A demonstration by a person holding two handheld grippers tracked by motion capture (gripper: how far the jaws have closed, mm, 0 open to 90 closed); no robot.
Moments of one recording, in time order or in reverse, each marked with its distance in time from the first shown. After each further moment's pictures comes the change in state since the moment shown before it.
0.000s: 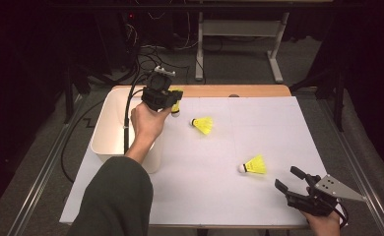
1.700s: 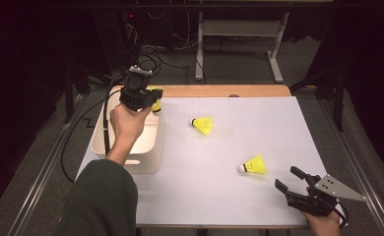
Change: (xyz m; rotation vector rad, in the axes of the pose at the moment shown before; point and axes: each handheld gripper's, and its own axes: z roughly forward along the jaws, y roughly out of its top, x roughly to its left) left arm 0.035 -0.018 -0.029 -0.018 0.057 -0.048; right arm 0.000 0.000 0.000 0.005 -0.003 0.002
